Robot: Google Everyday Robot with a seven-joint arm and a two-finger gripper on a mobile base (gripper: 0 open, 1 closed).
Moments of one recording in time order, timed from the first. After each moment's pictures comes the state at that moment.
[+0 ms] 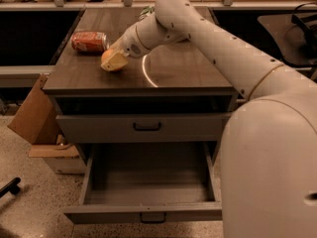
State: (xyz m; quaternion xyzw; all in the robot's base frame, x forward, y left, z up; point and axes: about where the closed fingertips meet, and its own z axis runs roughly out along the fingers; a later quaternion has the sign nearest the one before) arm 0.731 0.137 0.853 -0.59 0.66 0.25 0.39
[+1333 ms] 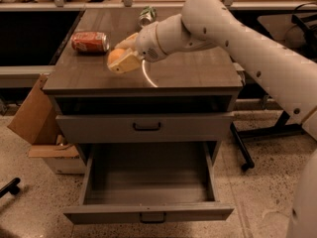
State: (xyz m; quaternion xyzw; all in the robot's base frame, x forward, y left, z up) arm 0.673 0.097 0.895 -0.58 0.62 0.25 0.45
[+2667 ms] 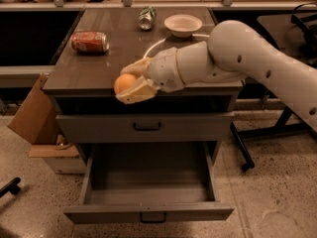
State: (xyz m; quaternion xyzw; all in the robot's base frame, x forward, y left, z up) arm 0.565 0.069 0.886 -0.60 0.58 0.30 0.46
